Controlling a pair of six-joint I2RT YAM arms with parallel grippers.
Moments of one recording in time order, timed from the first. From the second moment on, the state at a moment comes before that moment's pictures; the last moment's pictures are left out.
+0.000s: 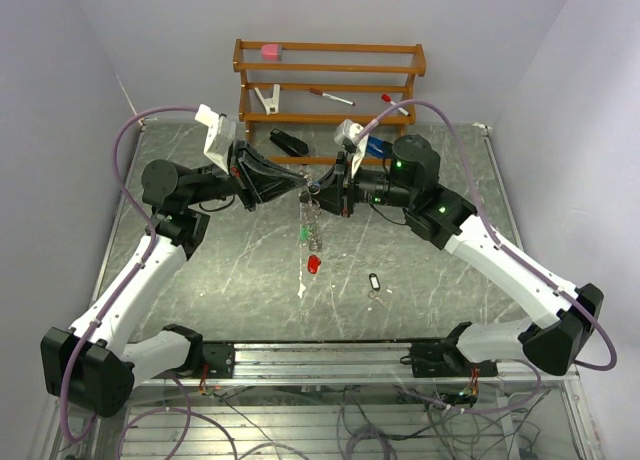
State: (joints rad) left arm -0.37 1.10 0.97 0.69 1.04 -0.65; right arm 0.75 1.29 1.29 -0.10 -0.61 0.08
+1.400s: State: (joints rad) left arm -0.36 1.09 0.97 0.62 1.10 -0.53; right arm 0.76 1.31 1.48 -0.44 -0.52 0.02
